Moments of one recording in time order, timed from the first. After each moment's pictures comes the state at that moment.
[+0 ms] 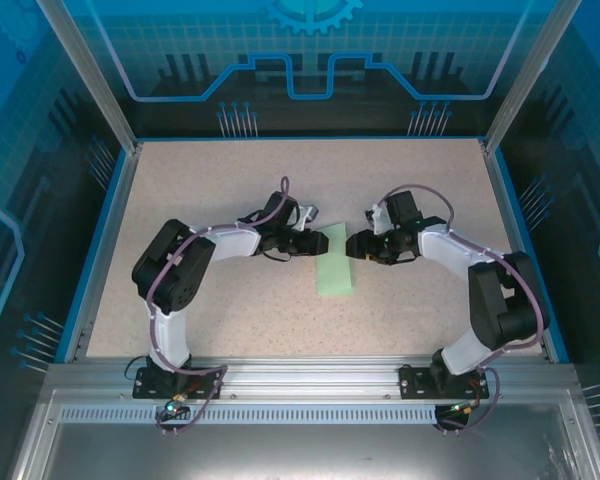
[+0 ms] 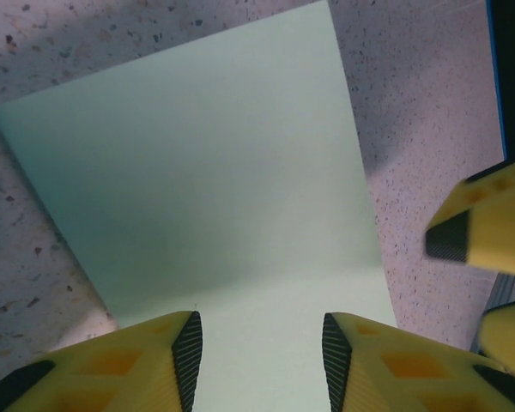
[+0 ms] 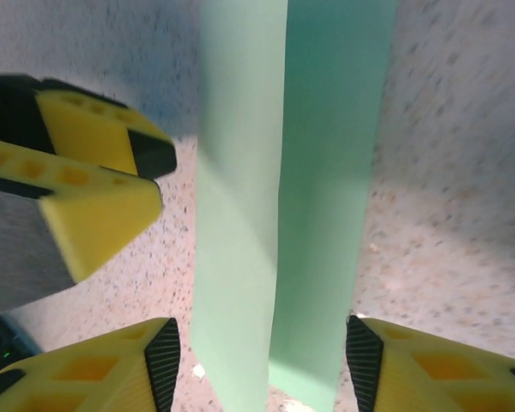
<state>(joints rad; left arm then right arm) -0.52 1.93 1.10 -0.01 0.58 -0.54 0.28 1.59 0.91 -0.45 -0.56 0.39</state>
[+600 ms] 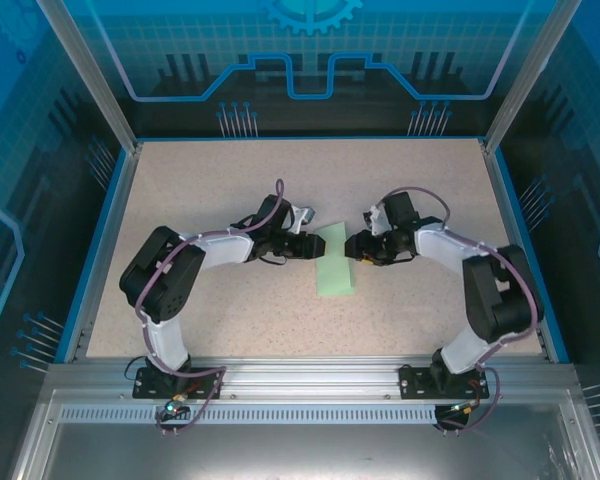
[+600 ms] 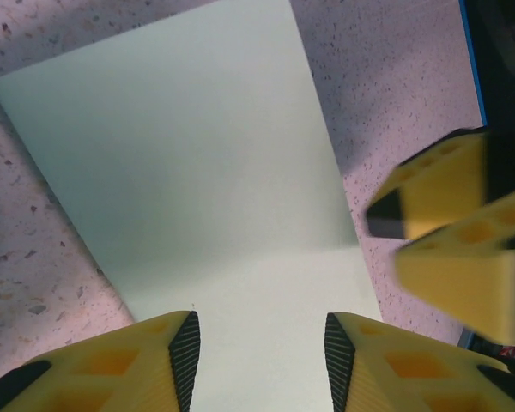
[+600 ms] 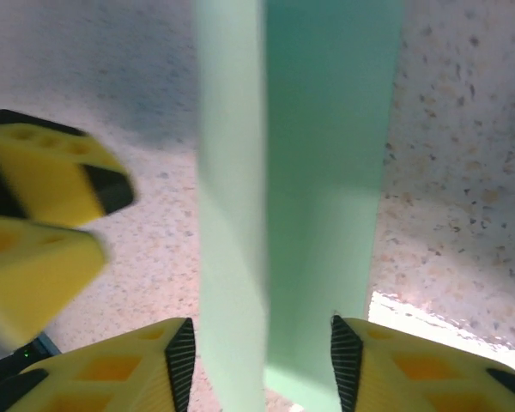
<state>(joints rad) -0.52 1.85 1.02 0.03 0.59 -0.53 0.28 1.59 0.92 -0.43 -0.58 0.42</state>
